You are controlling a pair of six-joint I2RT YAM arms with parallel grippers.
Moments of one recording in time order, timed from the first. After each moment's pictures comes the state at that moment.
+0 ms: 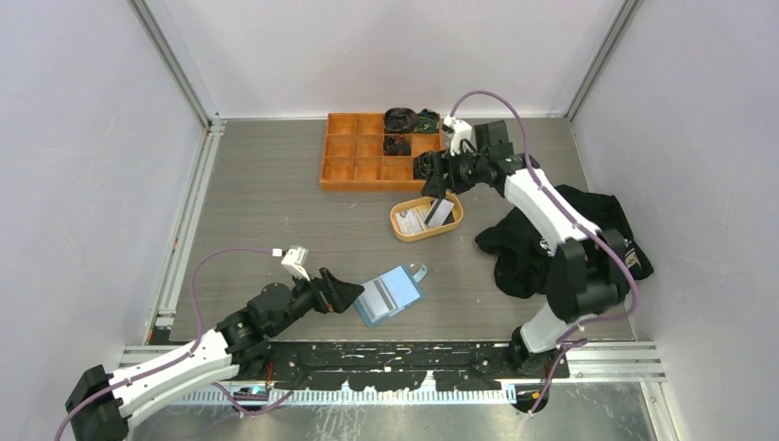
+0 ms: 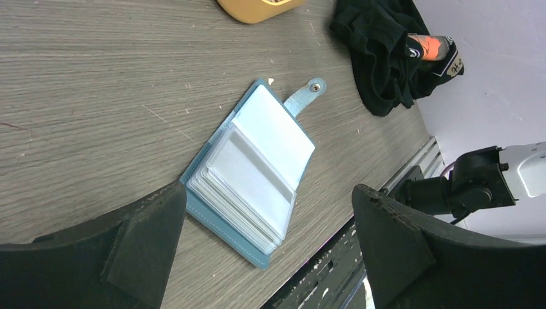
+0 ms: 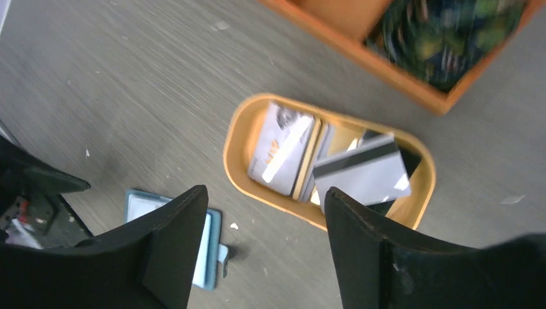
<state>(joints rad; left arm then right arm) -0.93 0.48 0.06 0.17 -0.16 -0.83 0.27 1.53 1.30 -0.49 -0.54 -0.04</state>
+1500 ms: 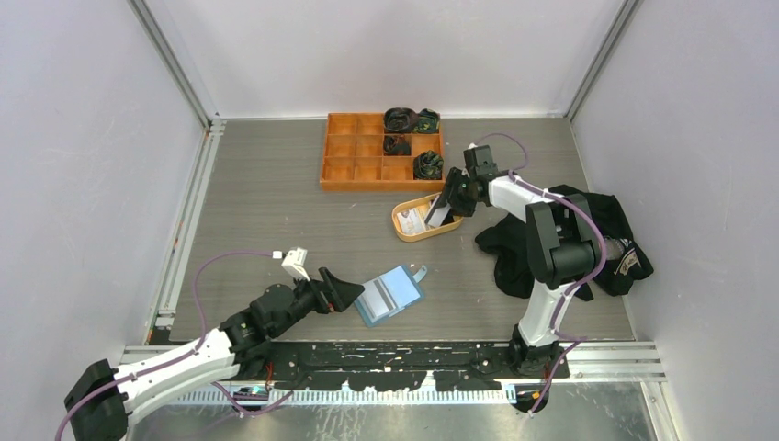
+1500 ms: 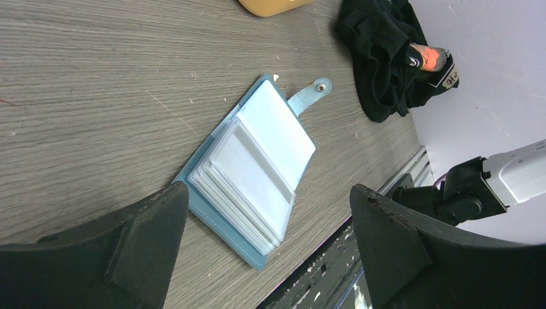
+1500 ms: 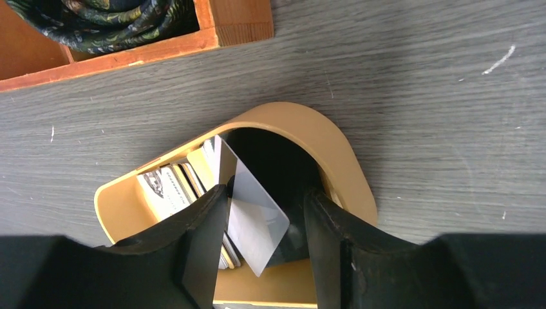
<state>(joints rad) -0.93 0.53 0.03 0.24 -0.17 -0.92 0.22 1.84 1.17 -0.31 -0.19 0.57</state>
